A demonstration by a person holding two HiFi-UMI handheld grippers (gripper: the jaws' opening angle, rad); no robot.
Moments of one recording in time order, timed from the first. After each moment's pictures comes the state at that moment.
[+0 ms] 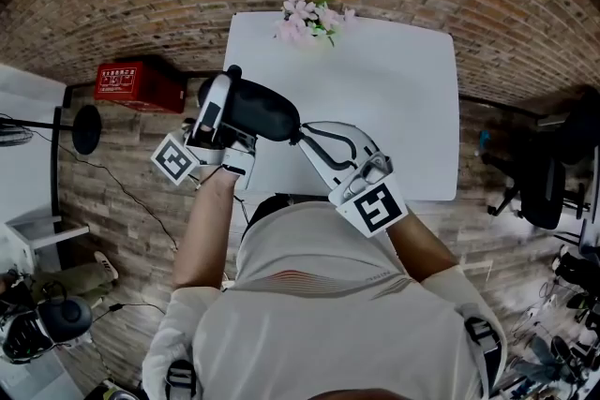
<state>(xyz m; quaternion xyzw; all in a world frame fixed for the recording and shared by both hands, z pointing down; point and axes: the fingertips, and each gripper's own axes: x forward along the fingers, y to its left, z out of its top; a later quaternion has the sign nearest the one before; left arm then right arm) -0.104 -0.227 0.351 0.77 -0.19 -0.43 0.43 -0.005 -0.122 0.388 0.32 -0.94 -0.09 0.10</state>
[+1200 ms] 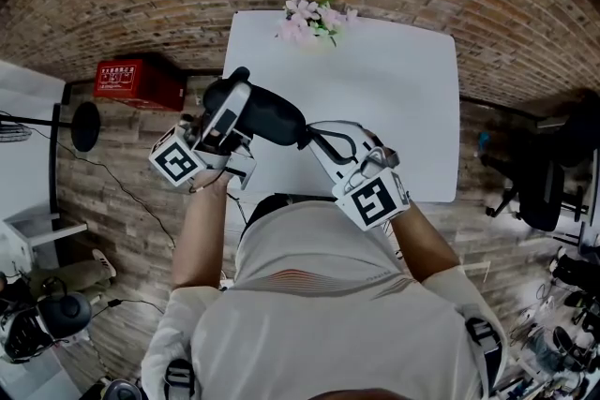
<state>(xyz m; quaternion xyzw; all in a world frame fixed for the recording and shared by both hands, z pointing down) -0.086 -0.217 0.353 0.85 -0.20 -0.32 0.36 -0.002 -0.129 0.418 0.30 -0.93 -0.11 0.18</state>
